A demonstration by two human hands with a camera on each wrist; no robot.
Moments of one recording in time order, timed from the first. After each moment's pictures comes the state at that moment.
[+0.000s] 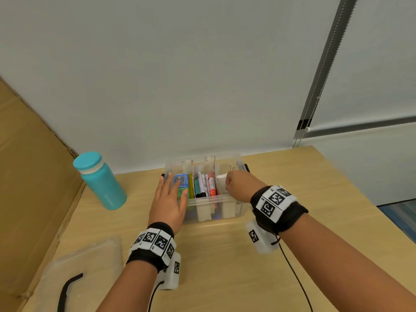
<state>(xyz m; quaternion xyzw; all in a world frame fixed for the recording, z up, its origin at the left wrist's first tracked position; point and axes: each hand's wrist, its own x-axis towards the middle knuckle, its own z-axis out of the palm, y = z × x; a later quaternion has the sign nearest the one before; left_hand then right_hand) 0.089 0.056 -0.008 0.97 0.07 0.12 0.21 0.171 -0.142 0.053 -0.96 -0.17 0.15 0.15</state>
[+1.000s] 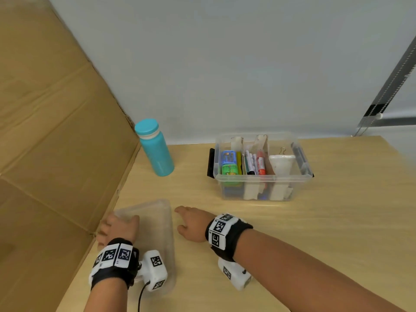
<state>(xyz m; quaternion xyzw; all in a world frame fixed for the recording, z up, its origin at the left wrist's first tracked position) -0.057 0.215 -0.049 0.76 0.58 0.02 0.30 0.041 0.038 -0.039 -0.83 -0.43 0.29 0.18</state>
